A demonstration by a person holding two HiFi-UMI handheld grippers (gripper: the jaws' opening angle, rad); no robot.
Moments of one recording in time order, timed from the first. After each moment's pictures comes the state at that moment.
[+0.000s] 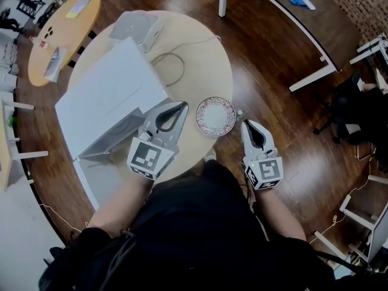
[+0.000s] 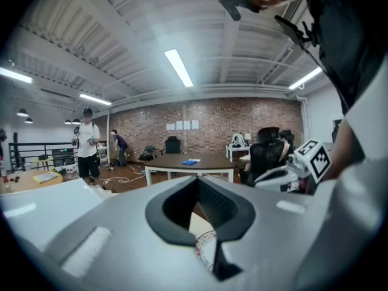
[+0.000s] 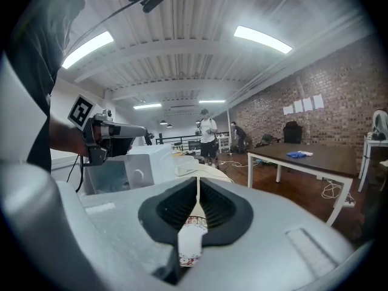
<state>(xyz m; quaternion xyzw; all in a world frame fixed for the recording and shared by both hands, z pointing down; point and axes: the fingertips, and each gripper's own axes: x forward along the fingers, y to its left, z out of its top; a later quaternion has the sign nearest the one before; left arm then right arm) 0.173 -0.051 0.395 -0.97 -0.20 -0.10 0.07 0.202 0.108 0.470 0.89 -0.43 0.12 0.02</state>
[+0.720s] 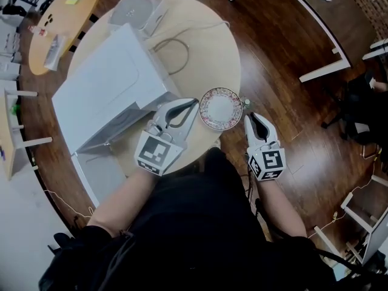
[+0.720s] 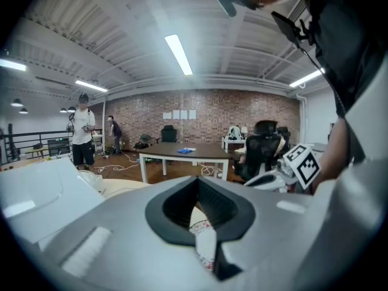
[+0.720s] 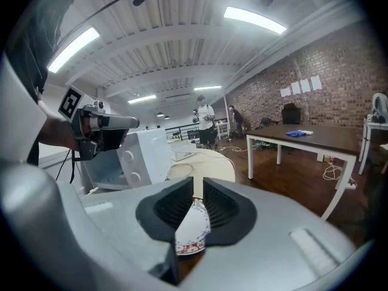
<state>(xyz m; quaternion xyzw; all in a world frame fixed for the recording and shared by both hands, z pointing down) 0.181 -0.036 0.437 -0.96 -0.22 -0.15 0.05 0.217 0.107 0.534 0.88 -0.43 0.19 0.01</state>
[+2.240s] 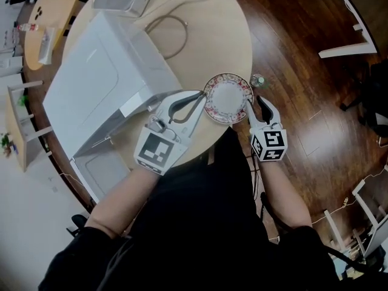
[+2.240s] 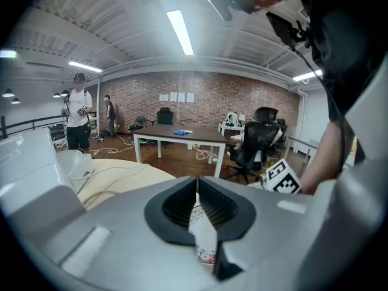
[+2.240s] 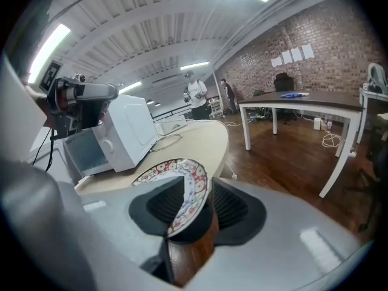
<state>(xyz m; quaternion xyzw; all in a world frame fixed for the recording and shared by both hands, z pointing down) 0.205 -0.026 0.487 -0.94 -0.24 -0.23 0.03 0.236 0.097 0.657 0.86 -0.41 0.31 -0.02</state>
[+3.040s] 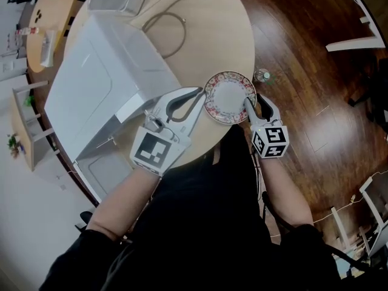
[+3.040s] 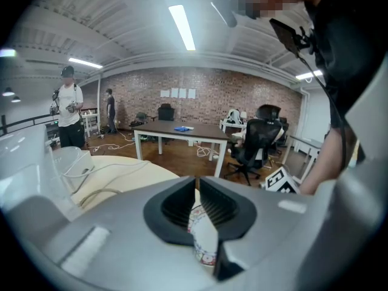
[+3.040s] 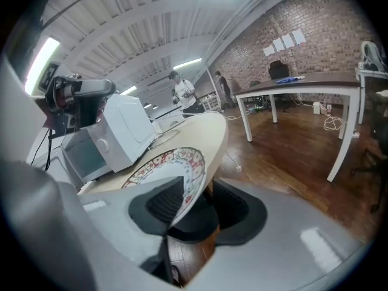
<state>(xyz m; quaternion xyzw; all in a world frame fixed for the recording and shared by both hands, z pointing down) 0.219 -0.028 0.487 -0.94 -0.22 -0.26 0.01 0.231 0.089 0.685 0.85 -0.41 0.34 -0.06</state>
